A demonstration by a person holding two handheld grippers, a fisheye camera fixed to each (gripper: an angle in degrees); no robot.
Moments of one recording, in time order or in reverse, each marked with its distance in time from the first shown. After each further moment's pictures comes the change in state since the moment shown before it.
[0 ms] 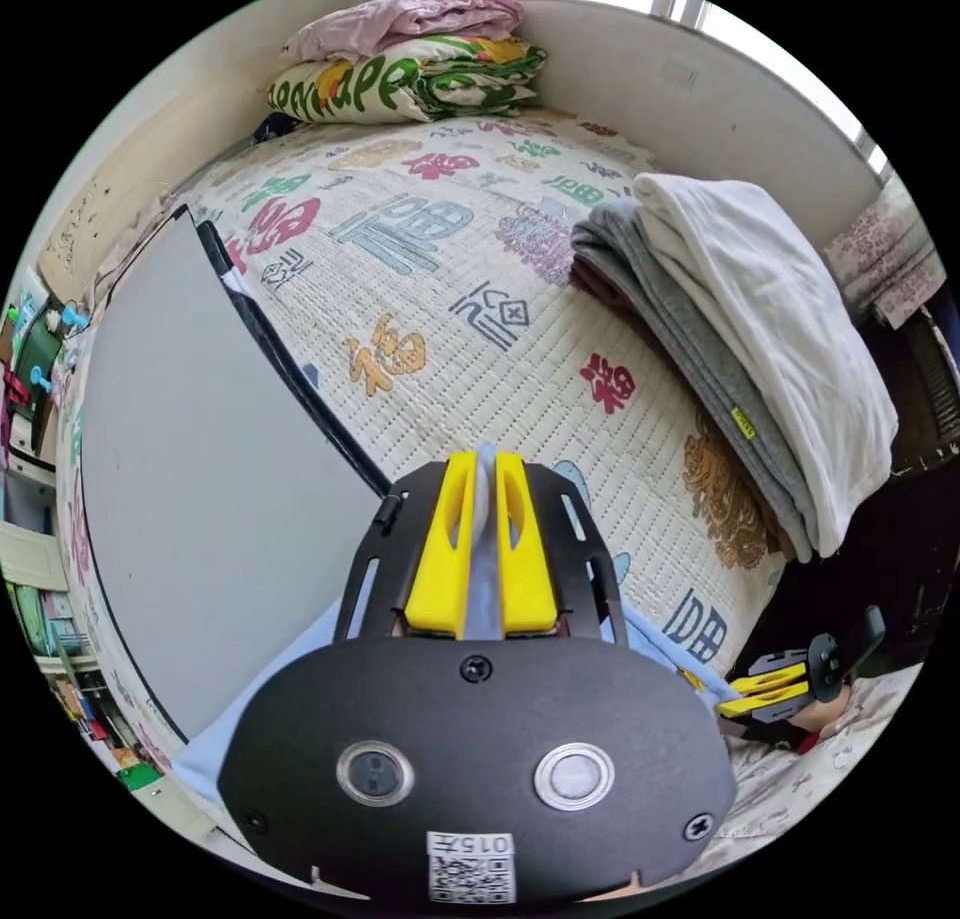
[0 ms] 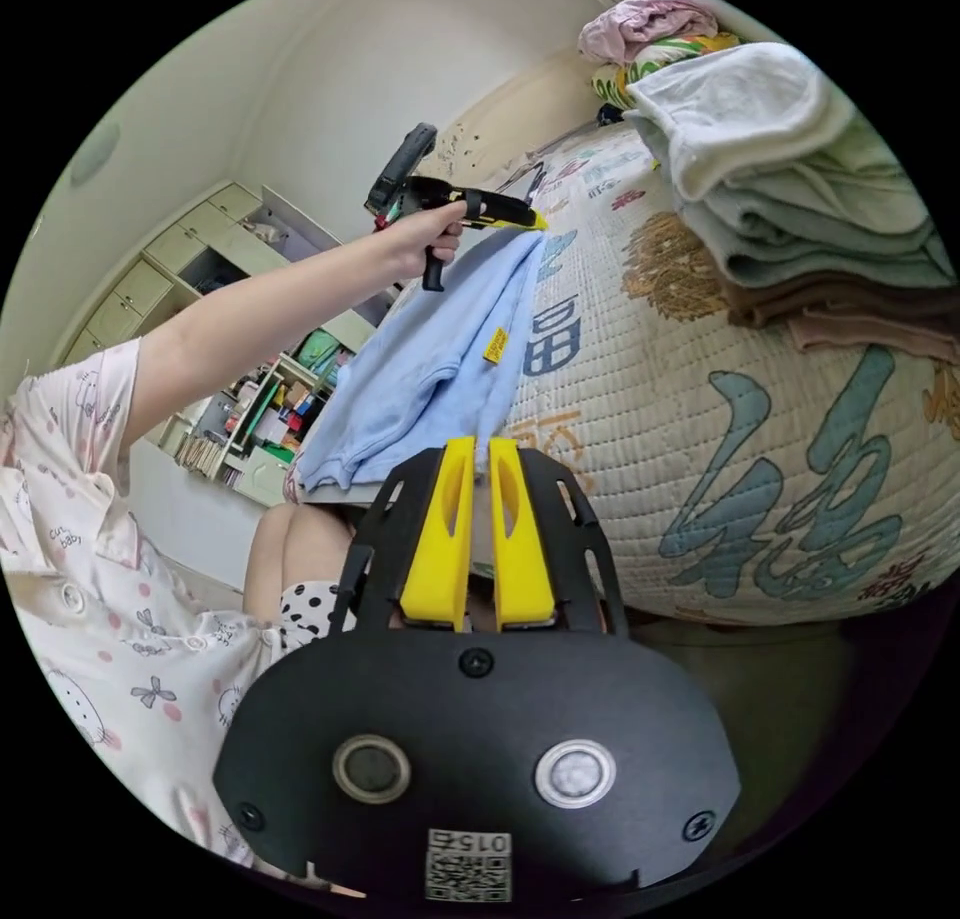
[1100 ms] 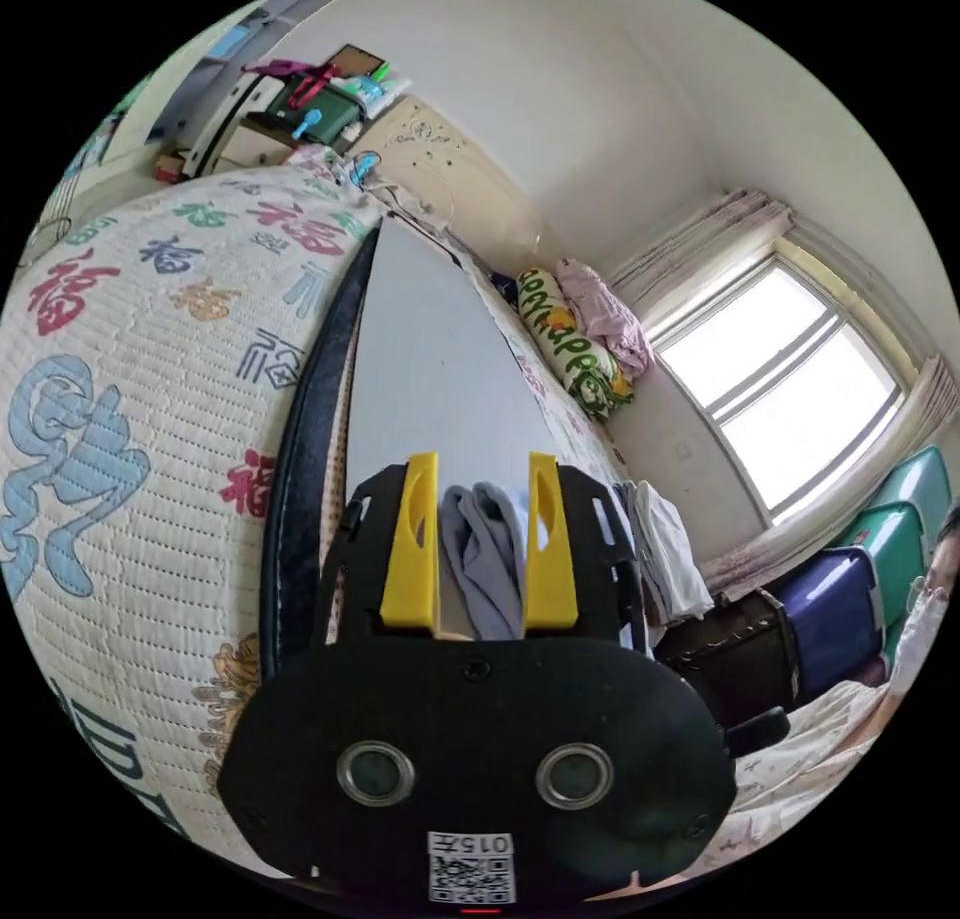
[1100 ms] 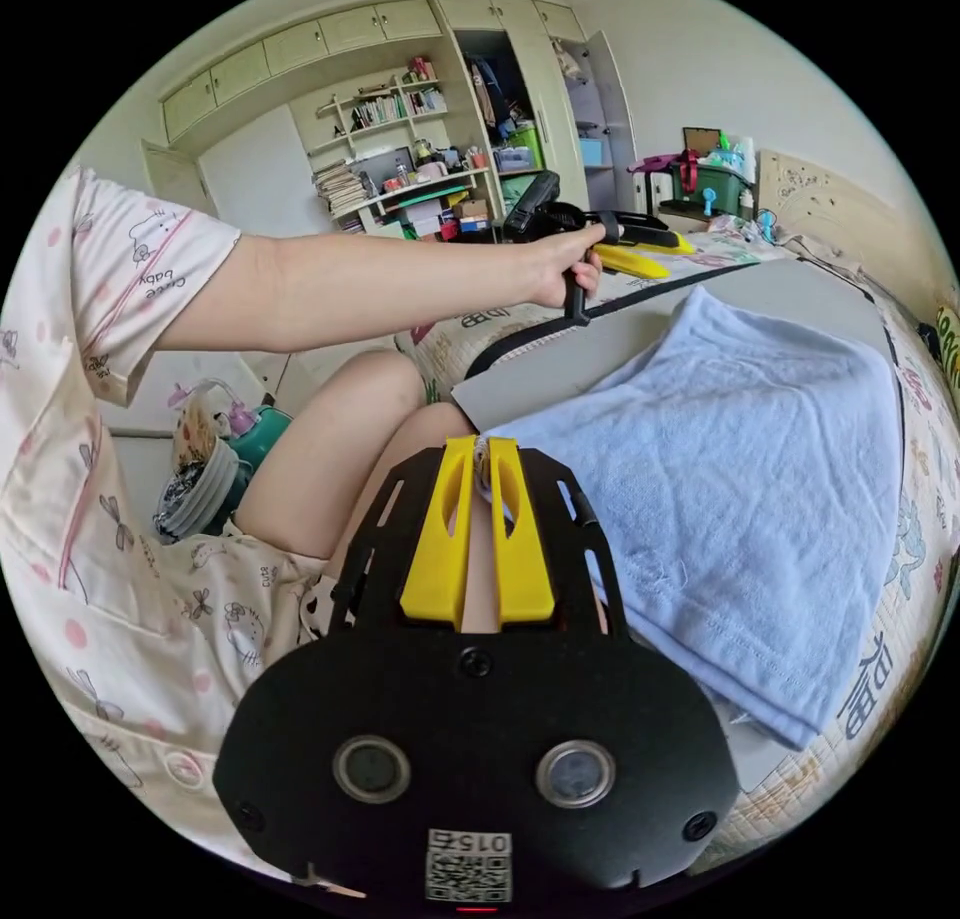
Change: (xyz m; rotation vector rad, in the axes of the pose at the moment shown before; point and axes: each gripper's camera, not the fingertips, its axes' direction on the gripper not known) left arm -0.315 0.710 0.045 0.727 0.365 -0.749; right arm -0.010 0.222 0.136 -0.308 -0.140 -0.818
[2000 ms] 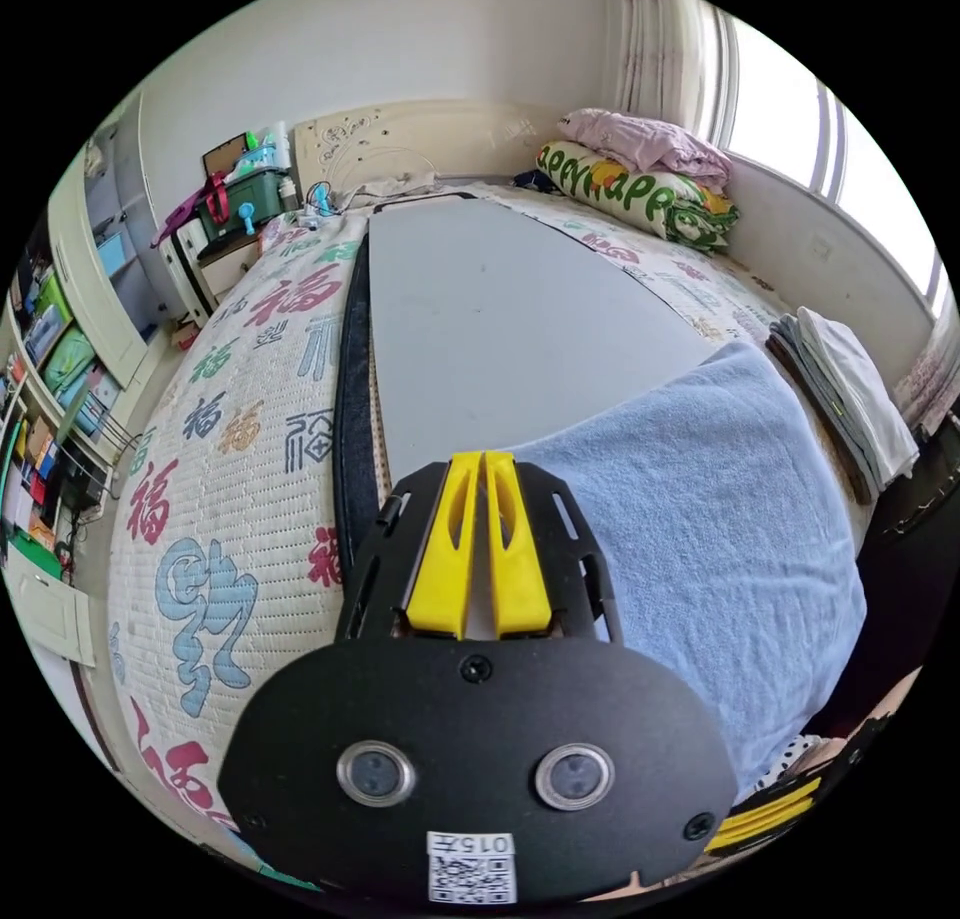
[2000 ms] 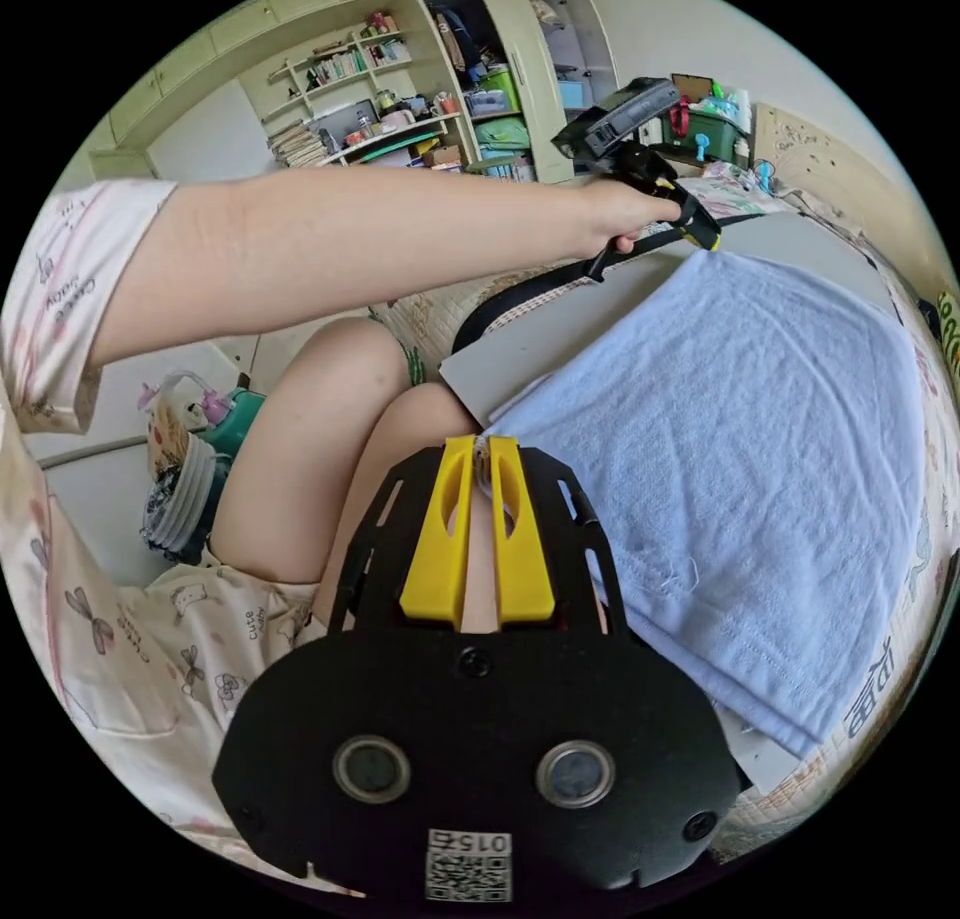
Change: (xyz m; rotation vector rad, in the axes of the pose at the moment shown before) left arm 0.183 0.085 0.096 -0.242 -0.569 0.454; right arm 0.179 0.231 0.123 -0.165 0.052 0.067
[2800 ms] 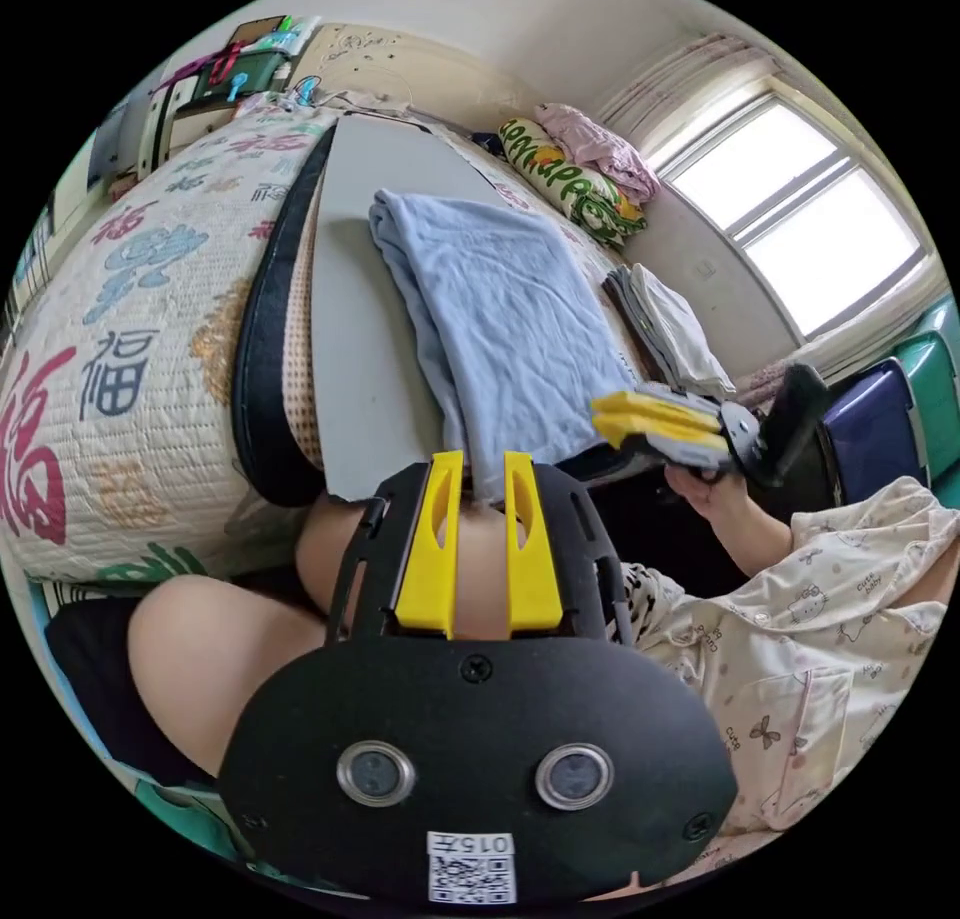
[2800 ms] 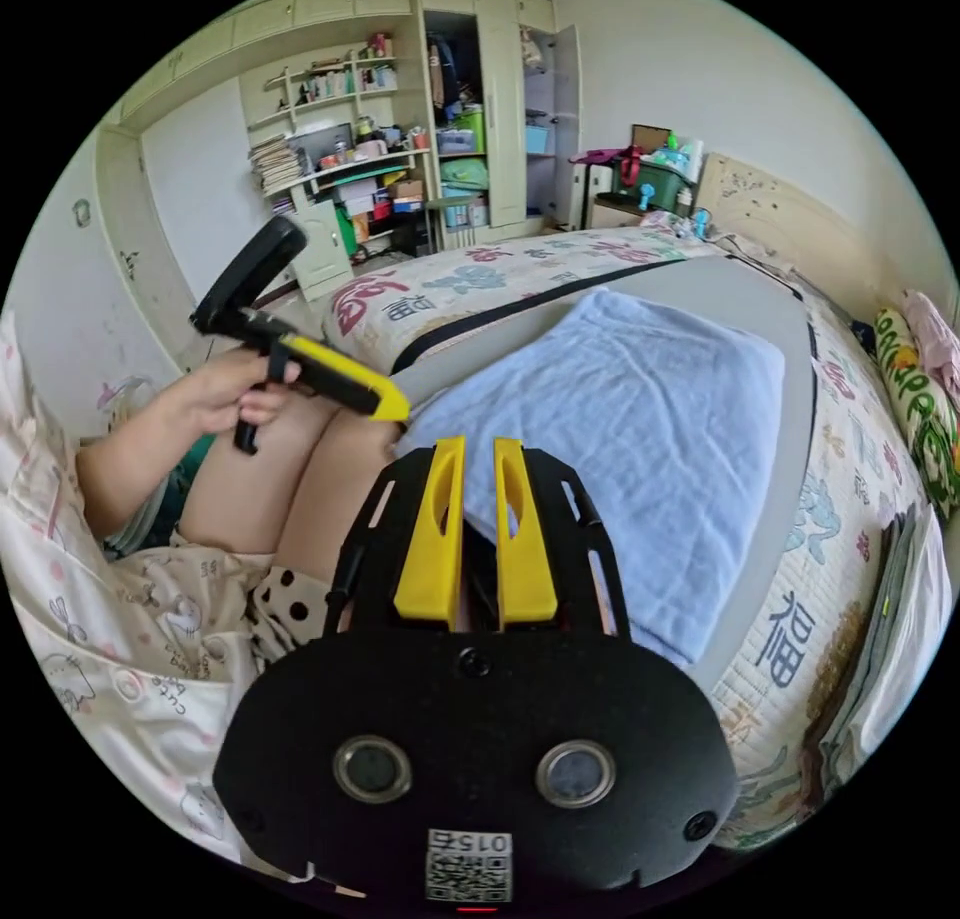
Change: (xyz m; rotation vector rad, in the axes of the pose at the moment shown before) left arm 0.099 0.299 -0.160 -0.126 0.460 -0.189; right arm 0.156 0.121 0.048 0.102 0.204 -0.023
